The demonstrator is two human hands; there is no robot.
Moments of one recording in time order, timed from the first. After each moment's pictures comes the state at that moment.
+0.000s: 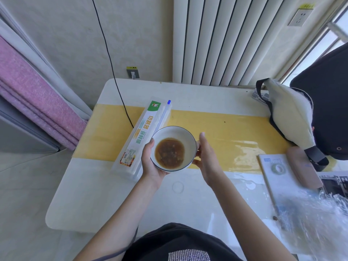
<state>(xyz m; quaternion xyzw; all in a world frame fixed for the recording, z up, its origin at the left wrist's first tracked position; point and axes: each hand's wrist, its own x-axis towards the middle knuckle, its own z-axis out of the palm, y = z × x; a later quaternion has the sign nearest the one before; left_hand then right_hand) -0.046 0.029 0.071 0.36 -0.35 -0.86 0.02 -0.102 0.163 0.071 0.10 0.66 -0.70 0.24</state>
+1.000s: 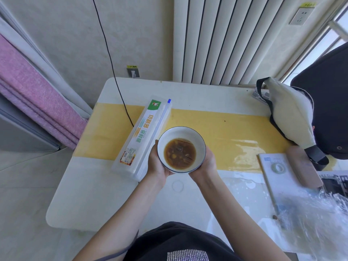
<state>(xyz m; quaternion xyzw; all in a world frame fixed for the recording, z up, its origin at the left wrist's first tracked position) -0.052 0.041 0.075 0.39 -0.39 -0.83 -0.01 -0.089 0.145 0.090 0.32 0.36 -0.85 0.23</state>
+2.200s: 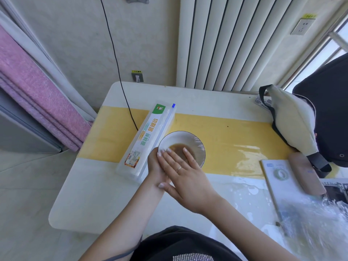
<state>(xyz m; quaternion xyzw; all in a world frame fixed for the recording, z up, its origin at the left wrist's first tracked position) -0.055 0.031 0.074 0.38 -0.31 -0.87 0.04 -0.041 0.147 0.096 -0.48 0.87 -0.10 0.00</state>
